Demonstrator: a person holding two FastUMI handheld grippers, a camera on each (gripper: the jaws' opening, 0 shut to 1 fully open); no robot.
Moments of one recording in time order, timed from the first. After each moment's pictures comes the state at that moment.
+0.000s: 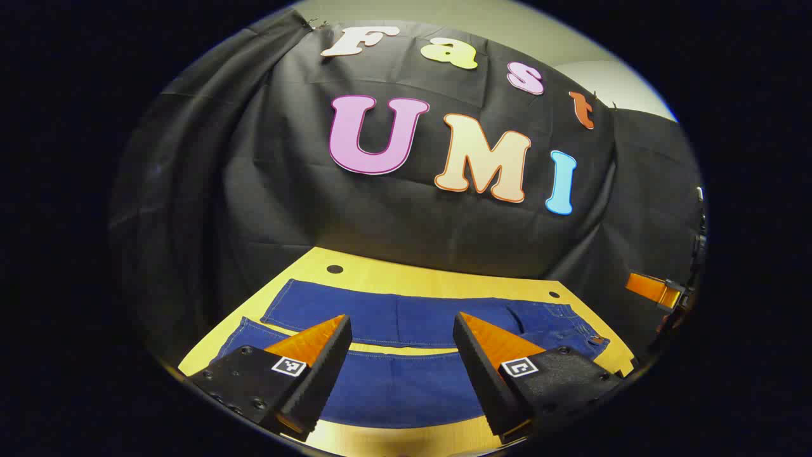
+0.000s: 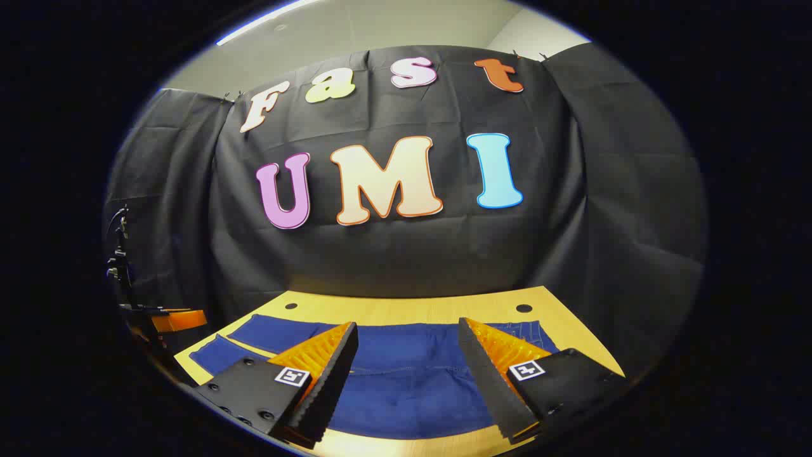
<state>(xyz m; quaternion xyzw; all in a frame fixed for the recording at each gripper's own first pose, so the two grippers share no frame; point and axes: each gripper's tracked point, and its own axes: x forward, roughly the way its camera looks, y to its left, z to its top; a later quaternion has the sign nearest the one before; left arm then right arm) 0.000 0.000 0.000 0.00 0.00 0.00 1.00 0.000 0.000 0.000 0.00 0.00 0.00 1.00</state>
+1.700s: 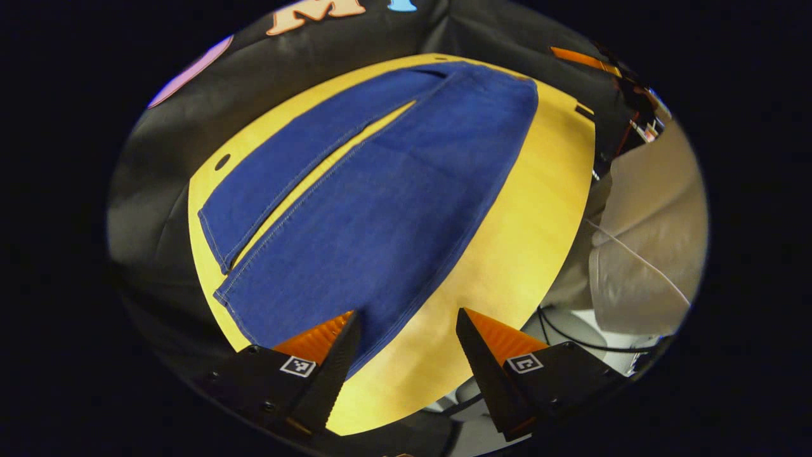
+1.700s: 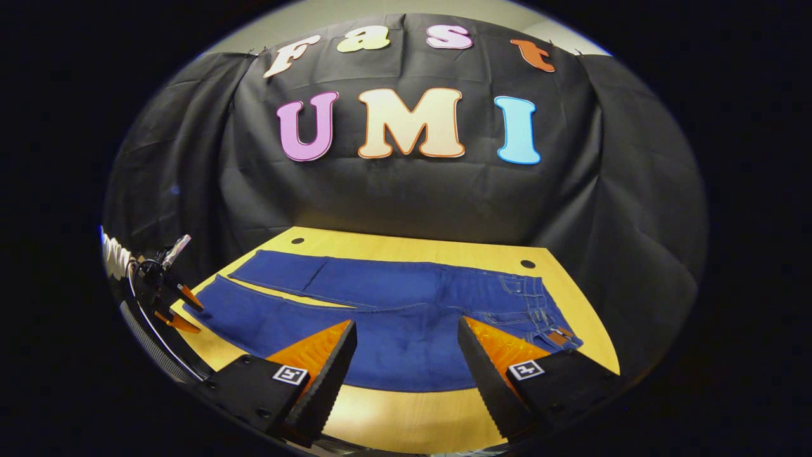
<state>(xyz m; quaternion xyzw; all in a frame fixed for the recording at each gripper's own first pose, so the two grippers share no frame) -0.067 0.168 -0.204 0.35 0.43 -0.24 0.80 -0.043 0.024 -0.091 -0.06 0.11 -0.01 0.99</state>
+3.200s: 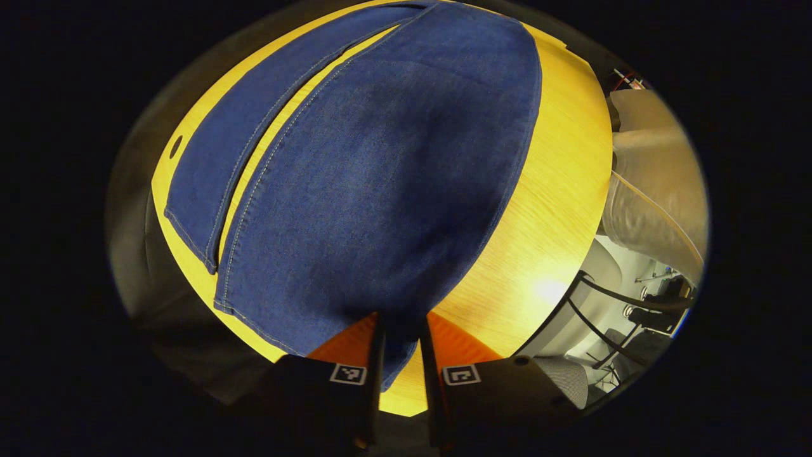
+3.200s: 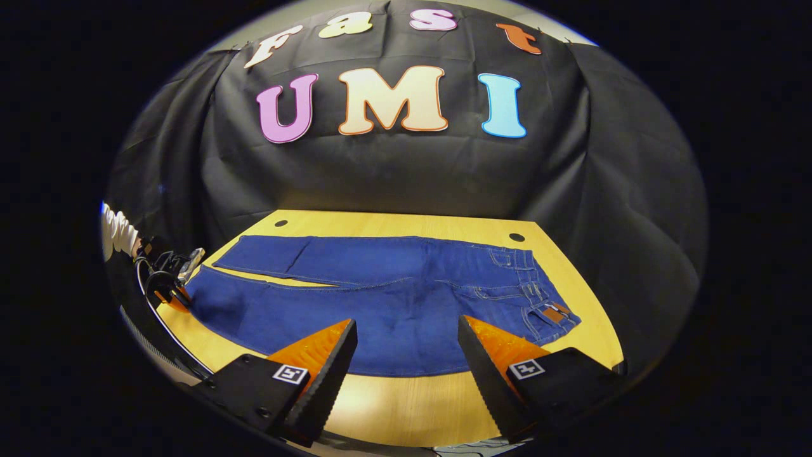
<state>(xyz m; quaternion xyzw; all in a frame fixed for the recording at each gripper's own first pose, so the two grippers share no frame) -0.042 0.222 -0.222 0.44 0.55 -0.23 0.67 -0.031 0.010 -0.130 -0.05 0.16 -0.03 0.99</state>
